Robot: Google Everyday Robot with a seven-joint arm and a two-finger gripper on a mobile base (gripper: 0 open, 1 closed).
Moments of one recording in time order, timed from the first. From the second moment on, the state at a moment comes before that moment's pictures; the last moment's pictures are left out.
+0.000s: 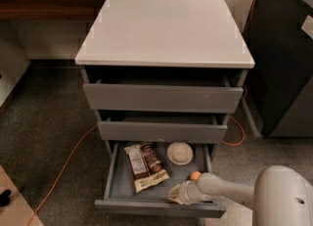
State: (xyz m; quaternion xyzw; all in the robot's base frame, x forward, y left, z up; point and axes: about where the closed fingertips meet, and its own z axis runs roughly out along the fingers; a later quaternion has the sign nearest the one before) arm 0.518 -0.096 0.176 -0.57 0.75 0.20 0.26
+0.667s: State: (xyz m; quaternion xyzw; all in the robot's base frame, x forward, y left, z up) arm 0.491 -0.083 0.193 -0.58 0.75 0.20 0.27
